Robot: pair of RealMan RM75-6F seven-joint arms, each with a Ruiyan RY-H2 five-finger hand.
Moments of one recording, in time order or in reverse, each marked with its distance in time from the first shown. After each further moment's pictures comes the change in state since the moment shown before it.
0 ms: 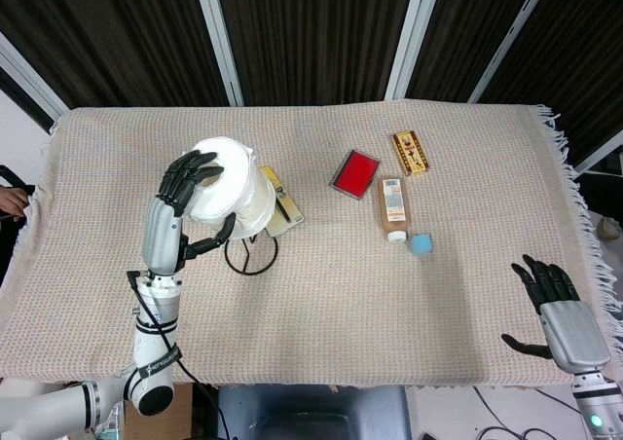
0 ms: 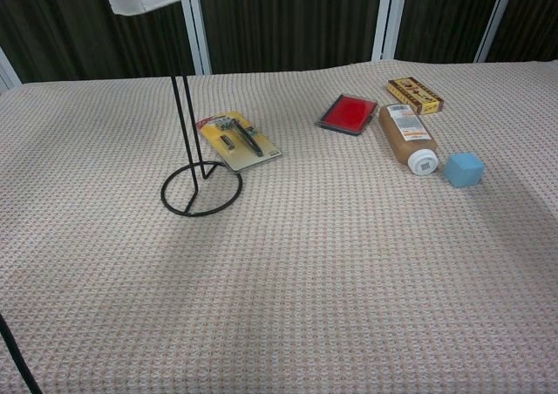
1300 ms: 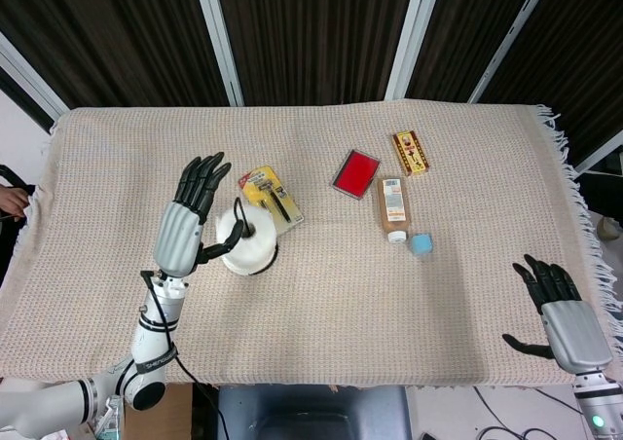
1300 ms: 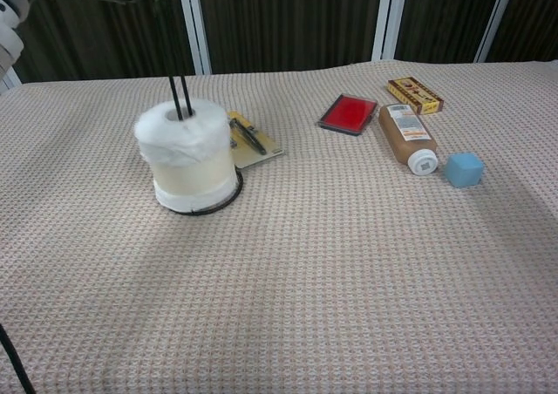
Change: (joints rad) left arm -0.015 0.034 0.096 0.089 0.035 -0.046 0.037; right arm -0.002 0.004 0.000 -0.003 -0.002 -0.002 0.003
